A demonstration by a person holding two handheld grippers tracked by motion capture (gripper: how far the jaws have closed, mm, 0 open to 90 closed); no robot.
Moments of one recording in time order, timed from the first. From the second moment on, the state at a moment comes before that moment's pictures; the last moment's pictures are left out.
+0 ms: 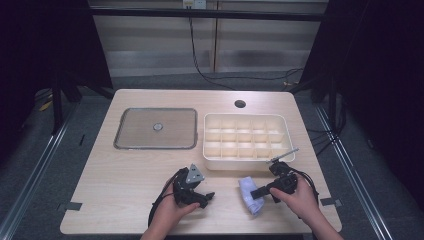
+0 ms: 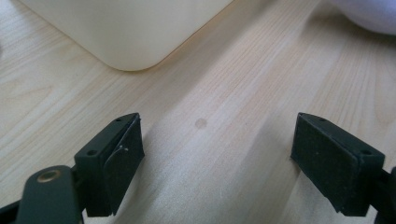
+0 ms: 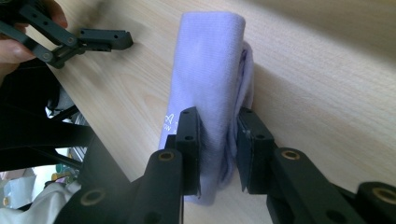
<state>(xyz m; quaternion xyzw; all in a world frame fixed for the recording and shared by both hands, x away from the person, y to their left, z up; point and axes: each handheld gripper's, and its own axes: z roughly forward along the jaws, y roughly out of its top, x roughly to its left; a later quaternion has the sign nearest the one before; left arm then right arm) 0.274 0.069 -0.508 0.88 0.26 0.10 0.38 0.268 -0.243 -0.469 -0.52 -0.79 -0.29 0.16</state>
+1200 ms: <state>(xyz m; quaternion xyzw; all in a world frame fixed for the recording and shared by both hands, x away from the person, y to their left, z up) 0.274 0.069 -0.508 0.88 0.26 0.10 0.38 0.280 -0.263 -0.421 -0.51 -0.80 -0.28 0.14</state>
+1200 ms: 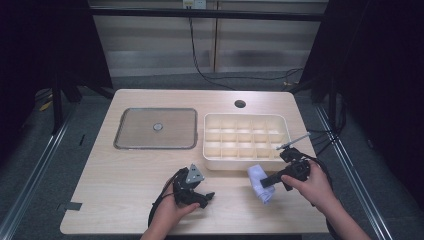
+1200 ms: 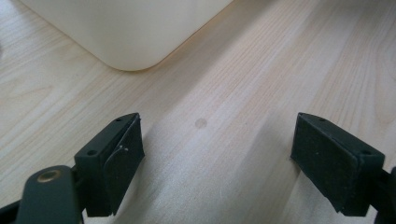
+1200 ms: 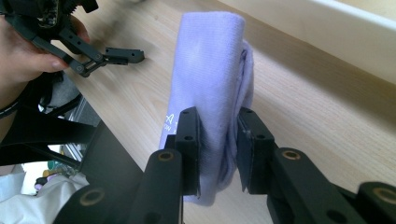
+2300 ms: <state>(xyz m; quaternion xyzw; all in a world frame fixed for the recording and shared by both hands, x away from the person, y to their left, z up) 0.275 0.069 -0.508 0.88 0.26 0.09 0.38 0.300 -0.283 -0.391 -0.52 -0.80 -0.28 0.13</state>
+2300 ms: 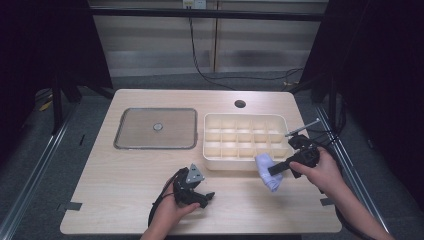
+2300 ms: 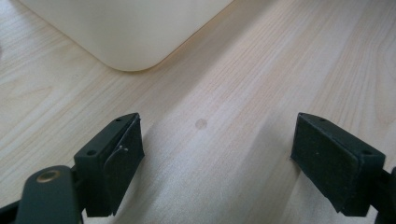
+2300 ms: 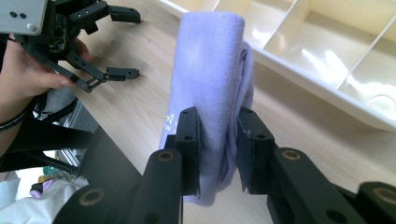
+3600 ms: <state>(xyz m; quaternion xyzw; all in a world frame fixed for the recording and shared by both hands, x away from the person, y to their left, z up) 0.275 0.069 -0.508 0.88 0.26 0.10 0.38 0.353 -0.309 -0.385 -0.56 -0.78 -0.26 0.09</state>
